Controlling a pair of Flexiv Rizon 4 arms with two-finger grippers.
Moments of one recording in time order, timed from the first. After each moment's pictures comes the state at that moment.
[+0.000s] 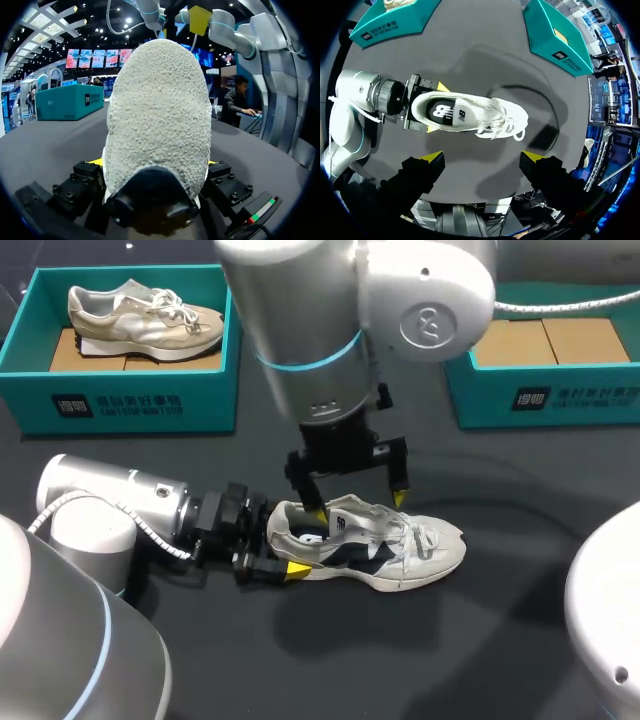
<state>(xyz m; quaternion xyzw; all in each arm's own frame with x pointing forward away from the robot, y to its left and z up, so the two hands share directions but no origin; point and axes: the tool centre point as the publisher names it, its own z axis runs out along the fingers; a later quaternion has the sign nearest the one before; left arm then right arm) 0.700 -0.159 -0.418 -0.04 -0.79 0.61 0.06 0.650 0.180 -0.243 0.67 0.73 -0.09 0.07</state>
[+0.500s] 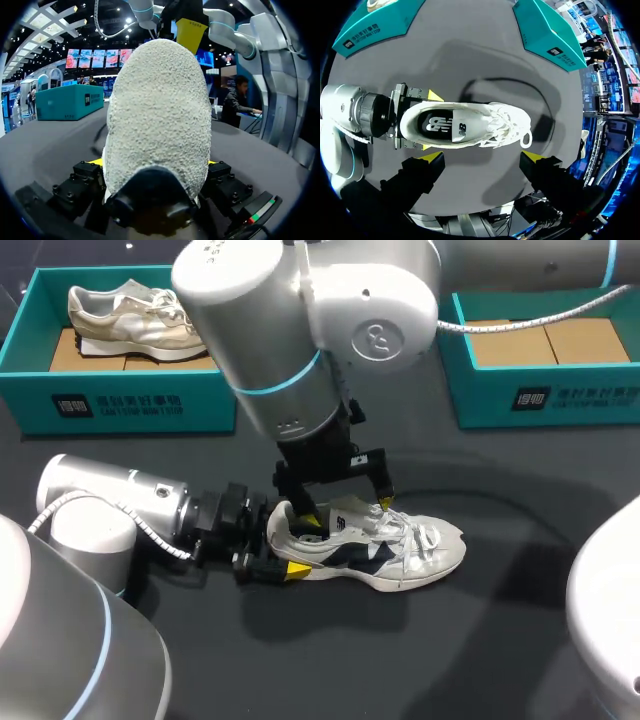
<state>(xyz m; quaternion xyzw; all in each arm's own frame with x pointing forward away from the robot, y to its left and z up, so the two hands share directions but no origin) 0.700 -0.159 -0.418 -0.04 -0.79 0.61 0.06 0.665 0.190 -0.278 0.70 0.70 -0.12 0.10</state>
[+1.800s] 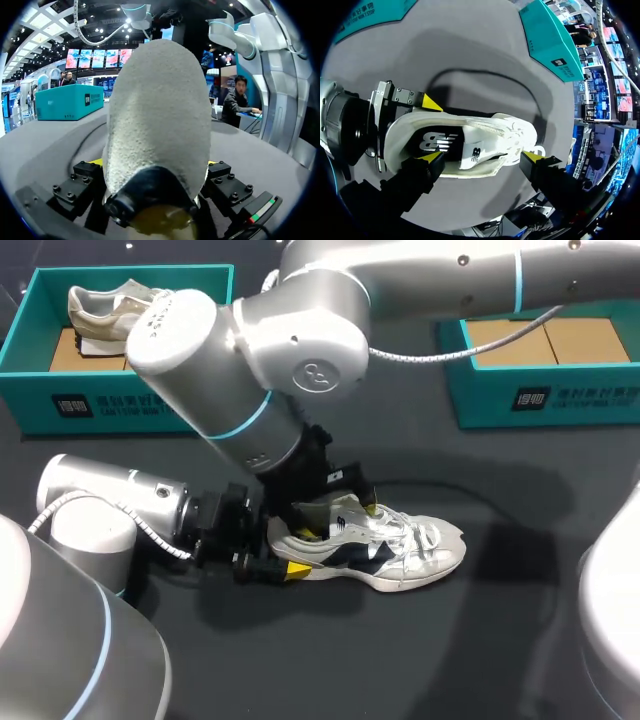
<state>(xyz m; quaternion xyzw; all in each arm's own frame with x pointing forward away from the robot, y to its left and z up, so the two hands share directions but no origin) 0.700 -0.159 -0.418 -0.04 -0.79 0.61 0.06 0.686 0.196 -0.329 0.67 0.71 -0.16 0.16</state>
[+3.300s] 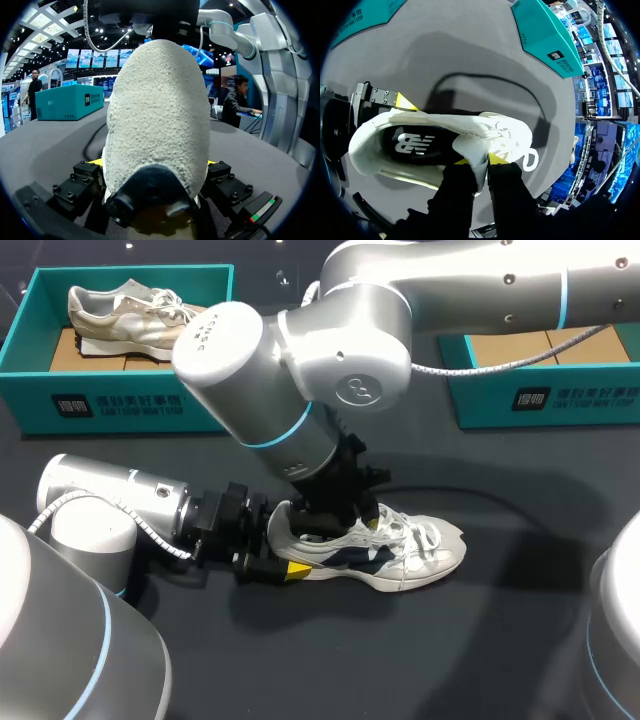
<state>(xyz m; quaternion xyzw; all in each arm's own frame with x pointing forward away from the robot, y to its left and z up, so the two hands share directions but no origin) 0.700 -0.160 -0.418 -0.04 -0.79 0.61 0.06 0.684 0.158 -0.338 0.68 0.70 -0.15 0.16</state>
